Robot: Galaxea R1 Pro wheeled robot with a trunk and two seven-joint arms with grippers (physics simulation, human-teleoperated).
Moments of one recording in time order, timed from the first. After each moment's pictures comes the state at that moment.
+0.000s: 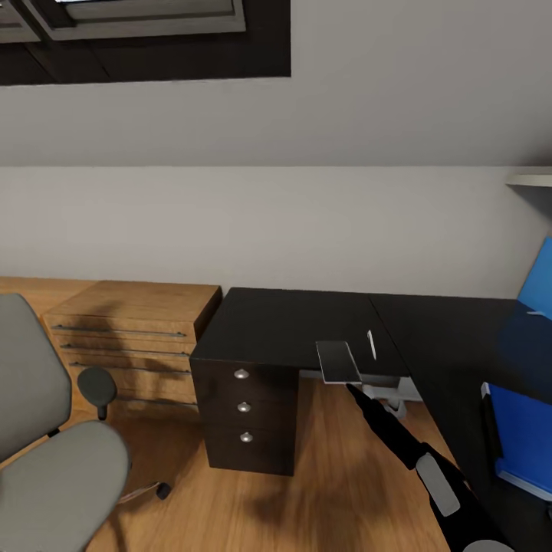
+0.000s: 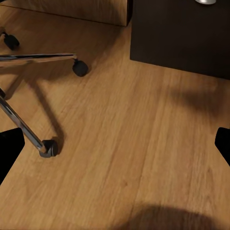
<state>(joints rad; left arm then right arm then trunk) -0.11 -0.06 0.33 -0.03 -0.24 -0.90 0.15 -0.45 -0.08 -0.20 -0.76 -0.76 0.31 0.74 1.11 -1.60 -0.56</state>
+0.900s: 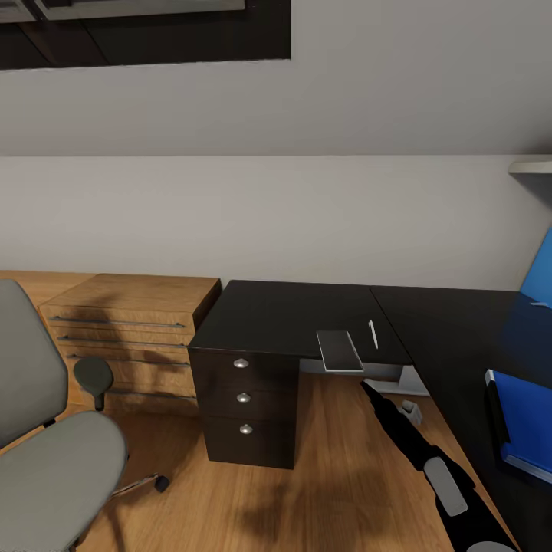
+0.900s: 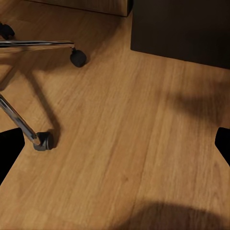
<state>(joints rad) -0.11 -0.06 0.33 -0.03 -0.24 -0.90 0.15 -0.45 -0.07 -0.30 -0.75 -0.76 0.28 0.67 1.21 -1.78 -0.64</state>
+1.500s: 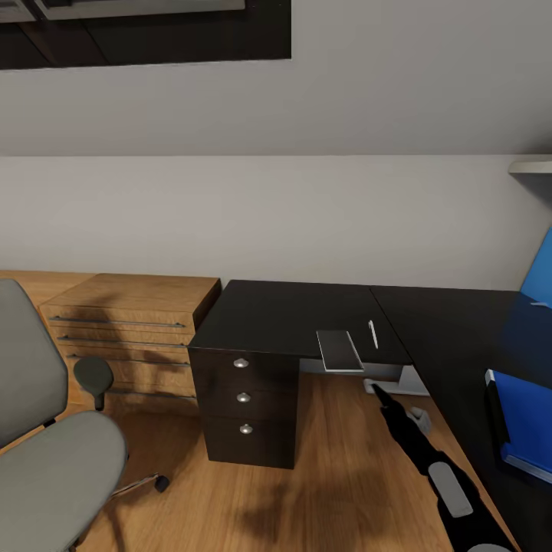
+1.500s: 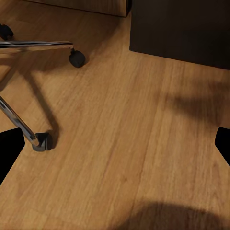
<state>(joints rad) -0.11 -0.06 0.33 -0.03 -0.24 -0.90 0.14 -0.45 -0.06 -0.36 -0.73 -0.84 0.27 0.56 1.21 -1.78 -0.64</state>
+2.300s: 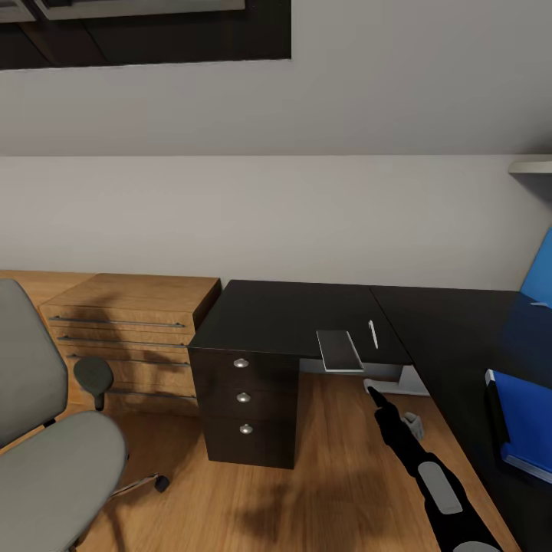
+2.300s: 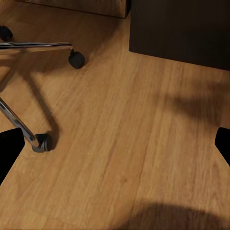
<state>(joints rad) -0.11 -0.06 0.33 -0.03 -0.24 -0.91 0.14 -0.46 -0.01 -0.37 -0.71 -0.93 0.27 0.44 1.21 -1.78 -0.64</state>
